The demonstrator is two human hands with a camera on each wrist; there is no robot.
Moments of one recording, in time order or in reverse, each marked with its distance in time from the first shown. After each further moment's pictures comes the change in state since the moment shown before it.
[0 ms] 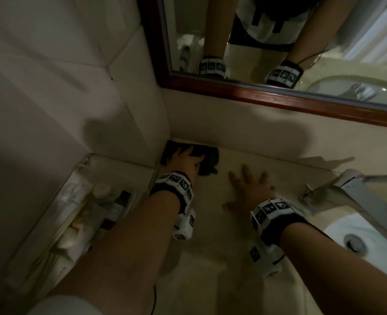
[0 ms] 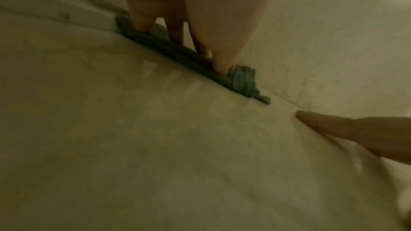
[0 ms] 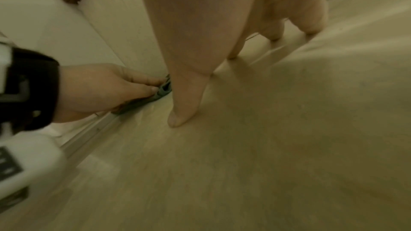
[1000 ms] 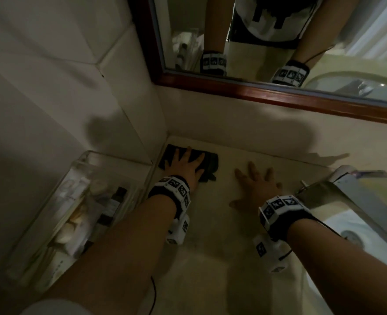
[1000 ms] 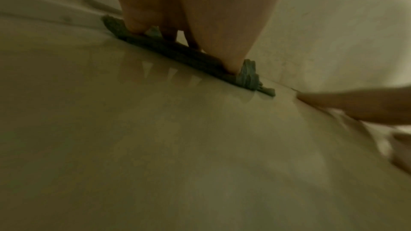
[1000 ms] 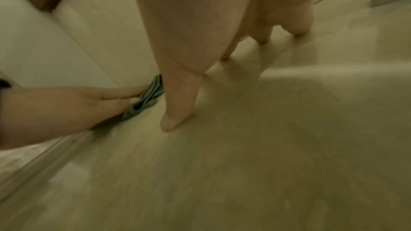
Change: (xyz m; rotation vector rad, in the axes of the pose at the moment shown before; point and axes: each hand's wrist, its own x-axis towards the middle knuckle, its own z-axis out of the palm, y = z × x) left_hand -0.024 0.017 0.005 0.233 -0.106 -0.047; right_hand -0.007 0.030 0.000 0.045 0.034 -0.016
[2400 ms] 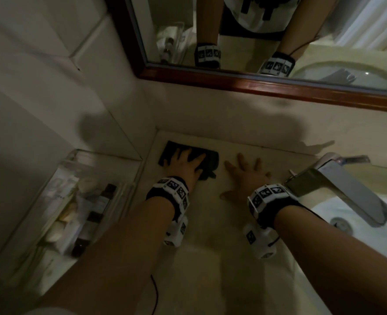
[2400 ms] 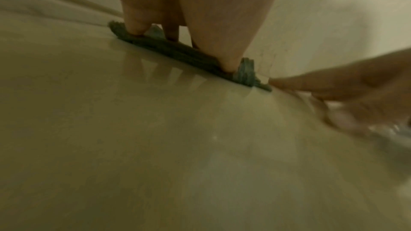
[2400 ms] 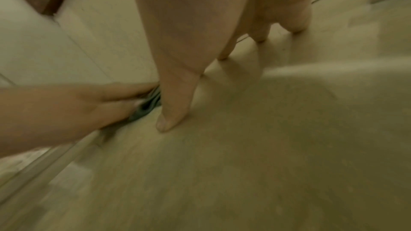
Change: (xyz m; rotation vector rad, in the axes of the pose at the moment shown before) left_hand -0.005 0.022 0.021 0.016 0.131 0.068; right_hand -0.001 0.002 -0.002 -0.007 0.030 -0.029
